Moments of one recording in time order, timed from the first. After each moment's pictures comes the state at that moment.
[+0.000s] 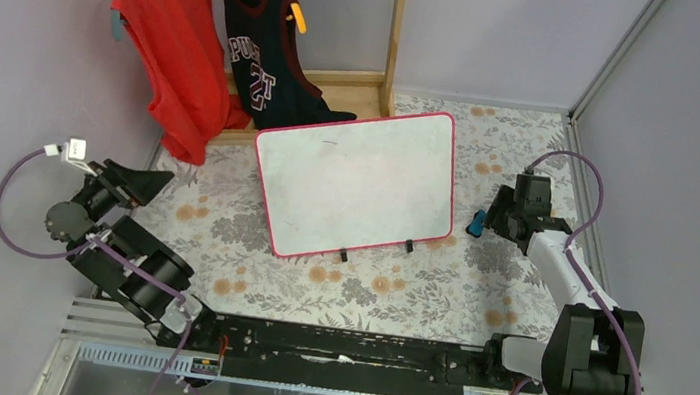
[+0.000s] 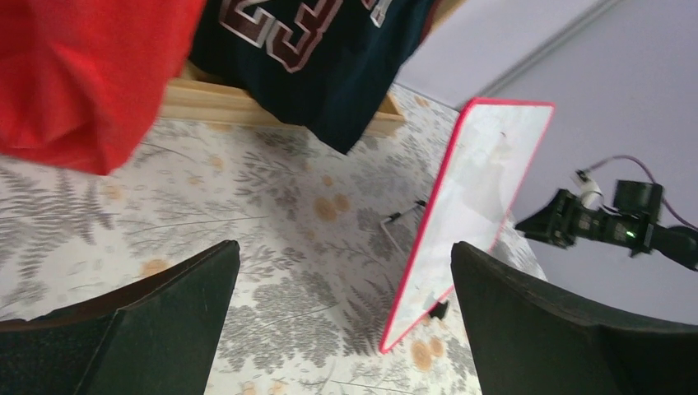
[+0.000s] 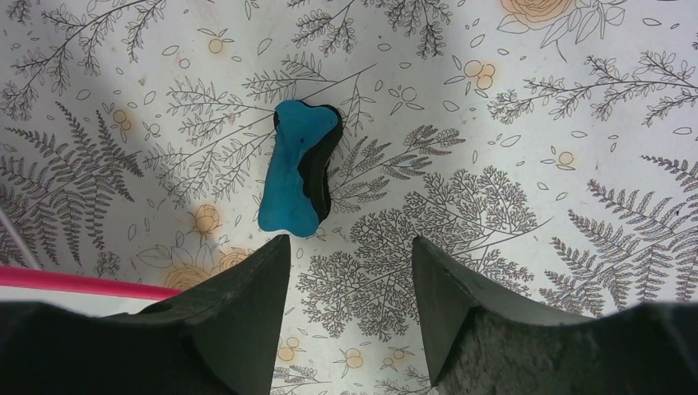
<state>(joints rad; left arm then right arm) 1.14 1.38 0.51 1.53 1.56 -1.33 0.02 1.27 0.75 -0.38 0.12 0.34</state>
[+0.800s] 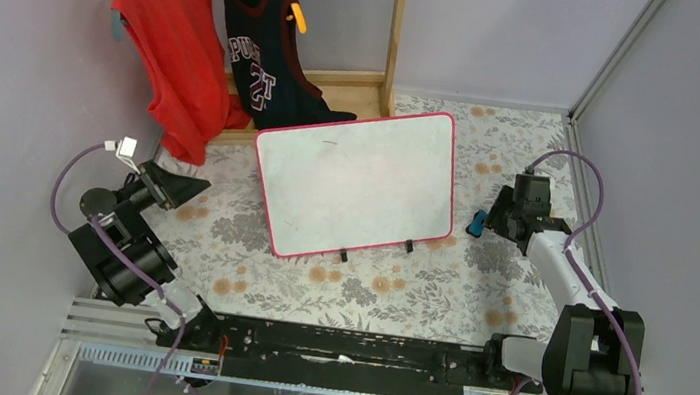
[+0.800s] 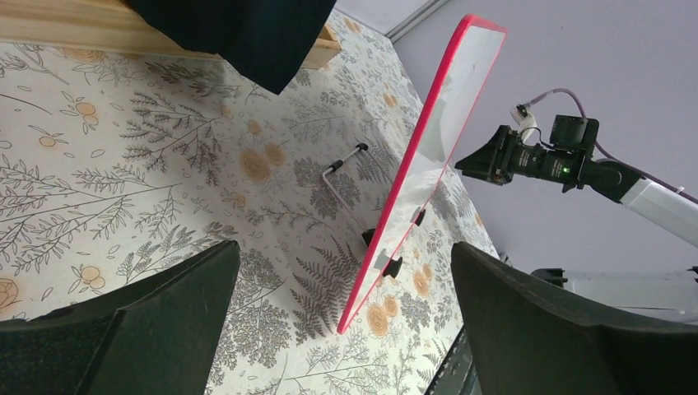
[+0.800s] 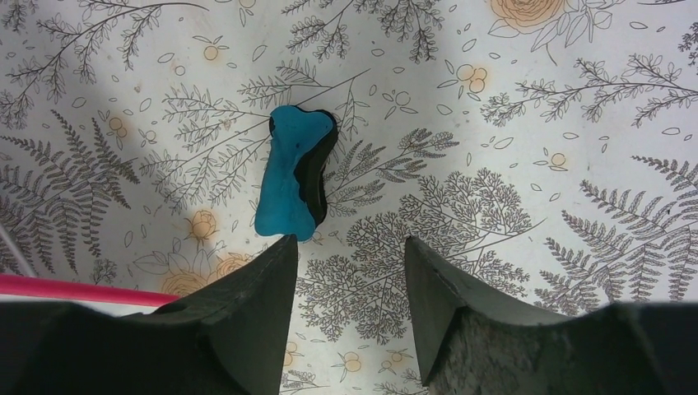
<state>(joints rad) 0.86 1.51 0.42 1.53 1.56 -1.24 0.03 1.26 0.75 -0.37 0.15 0.35</state>
